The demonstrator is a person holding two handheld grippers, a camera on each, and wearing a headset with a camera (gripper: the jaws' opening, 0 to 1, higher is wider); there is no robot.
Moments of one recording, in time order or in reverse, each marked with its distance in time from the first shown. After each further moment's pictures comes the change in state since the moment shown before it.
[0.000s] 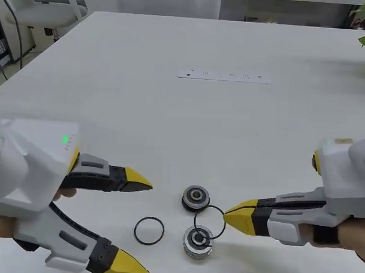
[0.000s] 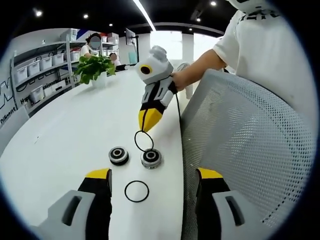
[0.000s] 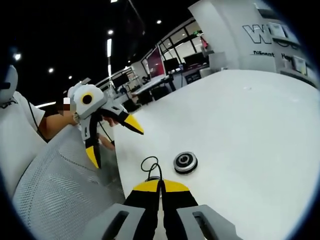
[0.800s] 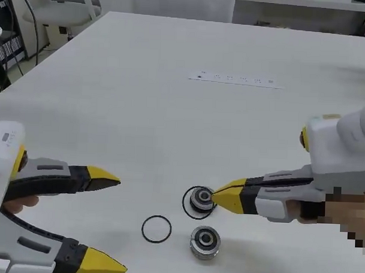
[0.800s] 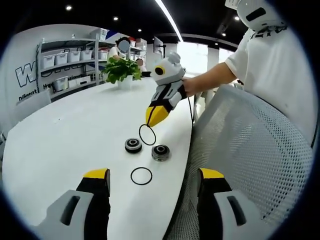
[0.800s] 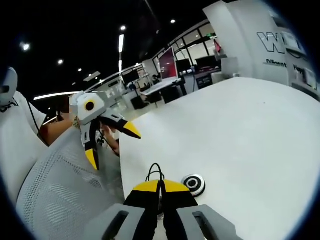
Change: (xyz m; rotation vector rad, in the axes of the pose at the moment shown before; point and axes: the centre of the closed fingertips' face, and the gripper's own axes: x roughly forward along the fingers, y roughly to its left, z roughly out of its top) left arm -0.037 0.004 -0.015 -0.185 -0.106 0.176; right arm 0.024 0.018 0.032 -0.097 0.017 0.063
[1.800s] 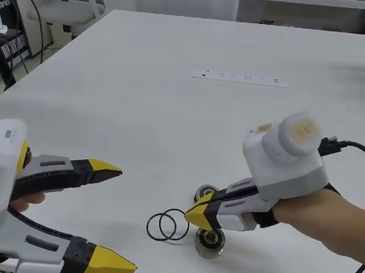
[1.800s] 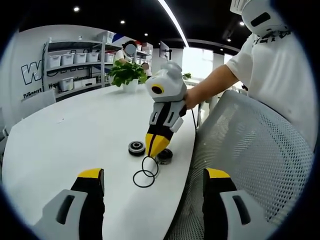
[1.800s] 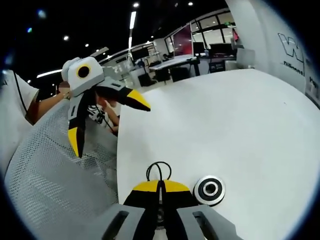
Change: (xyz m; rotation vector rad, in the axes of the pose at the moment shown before) left arm 0.000 0.003 0.005 -0.018 -0.023 0.030; right arm 0.049 0.002 -0.030 -0.101 0.198 0.016
